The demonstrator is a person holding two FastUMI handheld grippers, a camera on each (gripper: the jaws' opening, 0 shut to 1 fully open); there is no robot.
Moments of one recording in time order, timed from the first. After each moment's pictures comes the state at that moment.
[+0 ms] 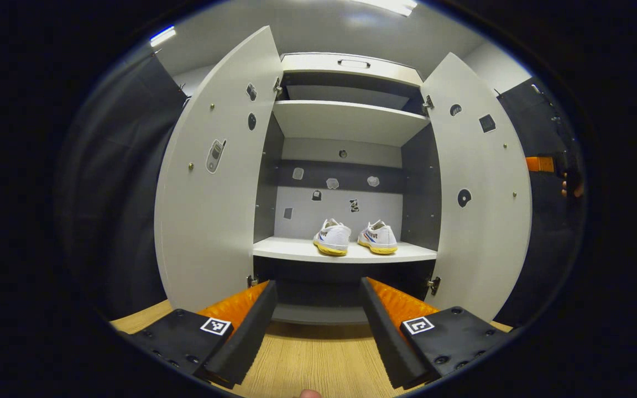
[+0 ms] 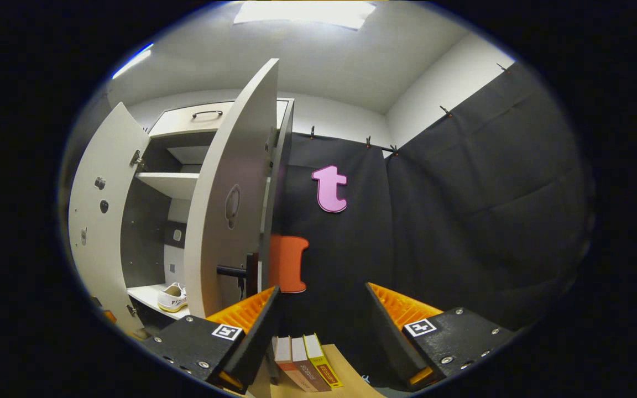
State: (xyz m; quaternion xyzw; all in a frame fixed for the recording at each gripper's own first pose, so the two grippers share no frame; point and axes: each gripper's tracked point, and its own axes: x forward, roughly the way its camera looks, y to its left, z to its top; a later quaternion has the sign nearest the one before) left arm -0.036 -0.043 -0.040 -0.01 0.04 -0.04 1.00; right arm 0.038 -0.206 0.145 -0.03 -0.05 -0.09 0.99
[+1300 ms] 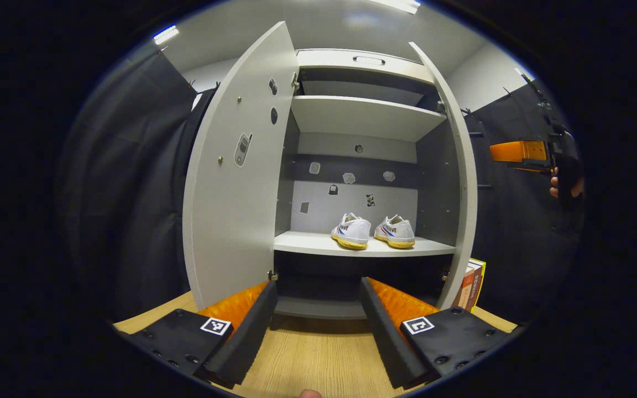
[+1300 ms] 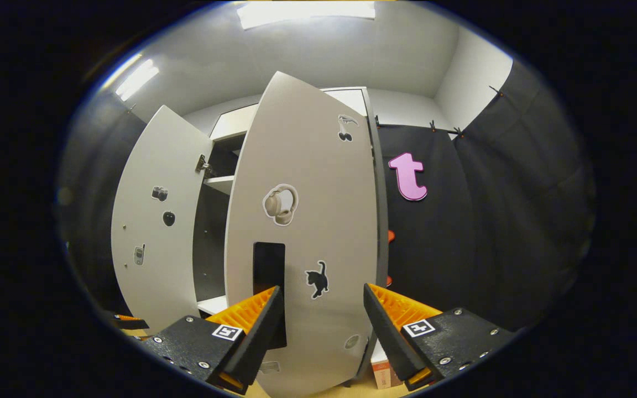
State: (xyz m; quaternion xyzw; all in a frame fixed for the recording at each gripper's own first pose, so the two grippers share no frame) left arm -0.038 -0.005 -0.042 -0.02 0.05 -0.01 1.00; right arm 0.074 -0.026 0.124 0.01 -0.03 0.09 1.00
